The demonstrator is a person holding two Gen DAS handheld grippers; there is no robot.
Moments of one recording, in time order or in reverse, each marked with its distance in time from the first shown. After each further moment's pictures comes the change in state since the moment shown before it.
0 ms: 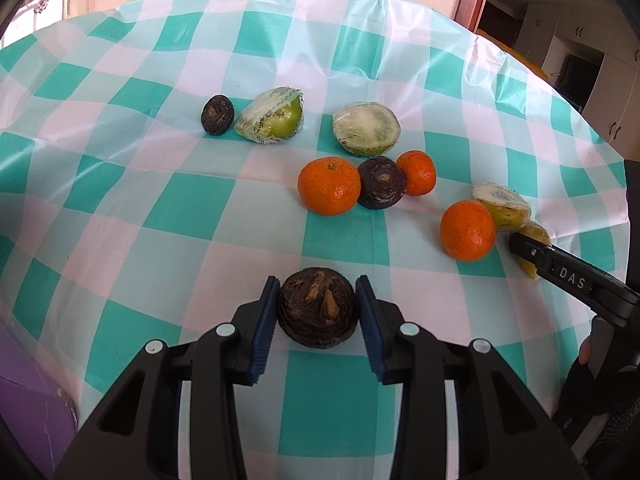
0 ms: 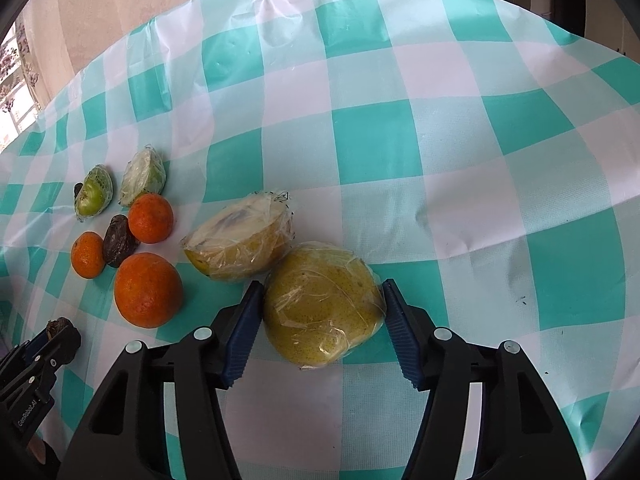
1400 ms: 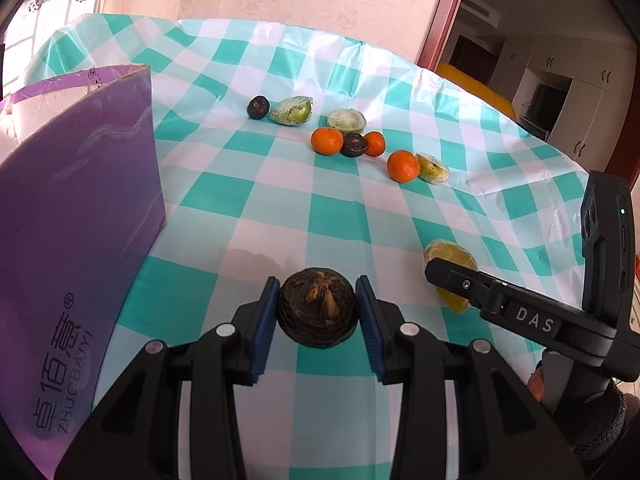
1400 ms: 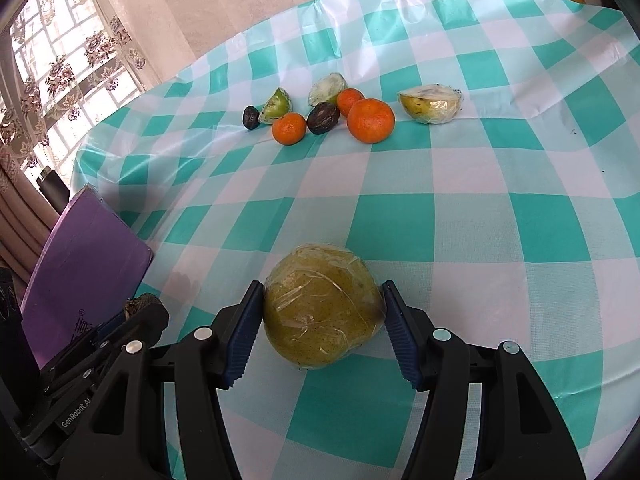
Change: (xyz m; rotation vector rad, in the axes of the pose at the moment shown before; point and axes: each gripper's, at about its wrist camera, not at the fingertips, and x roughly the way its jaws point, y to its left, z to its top) left arm -0.134 0.043 -0.126 -0.017 -0.145 -0.127; right arm -0.111 0.059 -0.139 -0.053 0.007 0.363
